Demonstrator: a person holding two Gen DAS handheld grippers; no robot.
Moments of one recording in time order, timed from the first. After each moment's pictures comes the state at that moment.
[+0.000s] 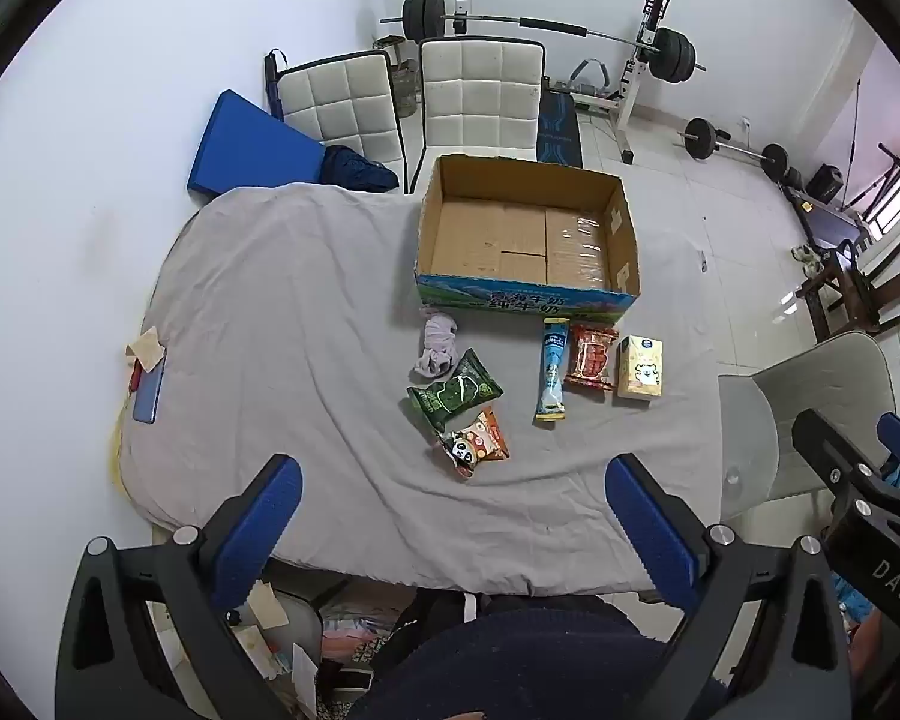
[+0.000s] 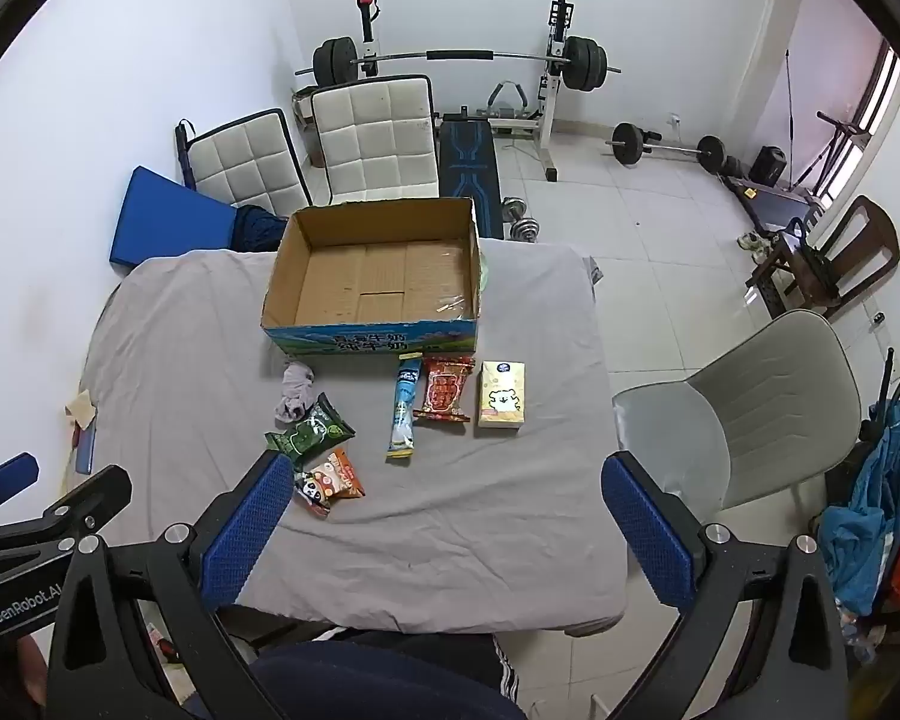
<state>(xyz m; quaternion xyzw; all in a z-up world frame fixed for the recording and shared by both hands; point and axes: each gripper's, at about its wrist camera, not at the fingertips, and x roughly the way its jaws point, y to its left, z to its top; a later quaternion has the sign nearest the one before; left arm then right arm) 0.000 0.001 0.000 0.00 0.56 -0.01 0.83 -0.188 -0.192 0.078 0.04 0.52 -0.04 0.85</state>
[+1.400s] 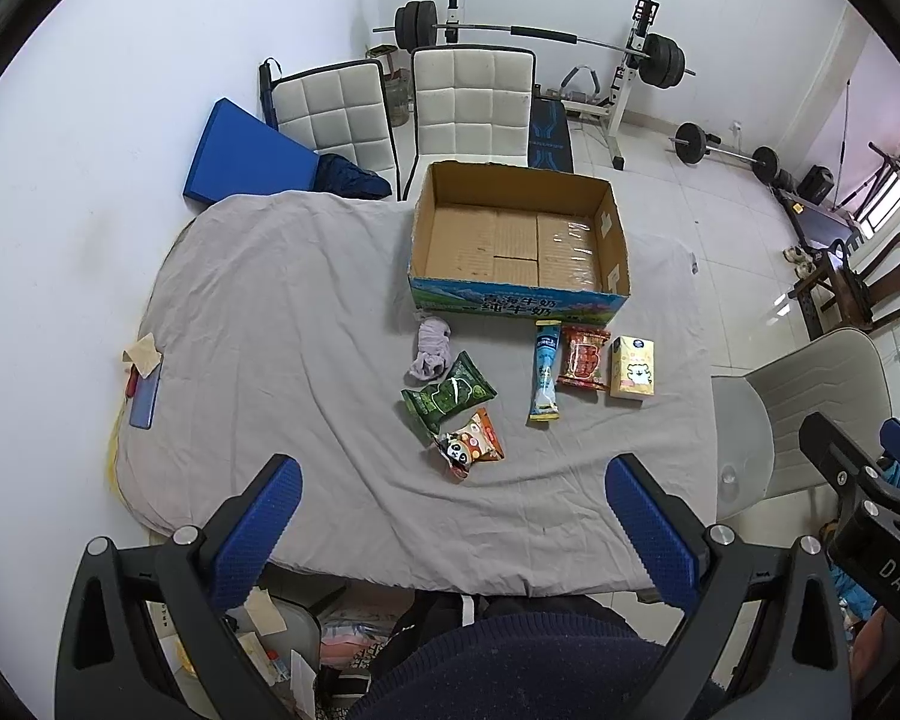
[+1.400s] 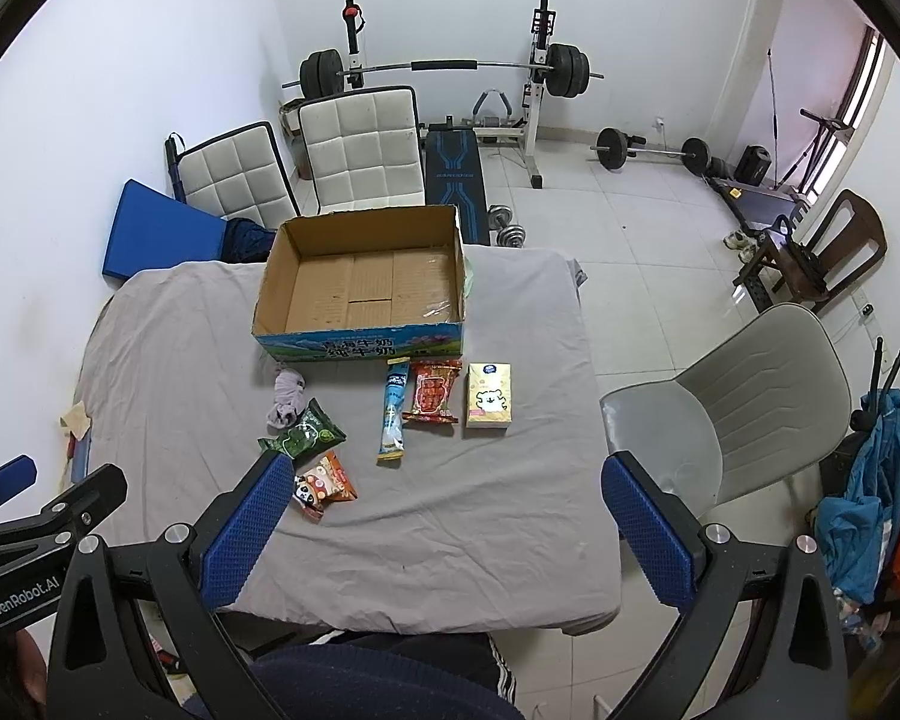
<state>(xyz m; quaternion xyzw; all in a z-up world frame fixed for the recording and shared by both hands) -0.001 -0.004 0.005 0.01 0.56 -0.02 0.83 -0.201 -0.197 0.087 0.04 0.51 -0.06 0.86</state>
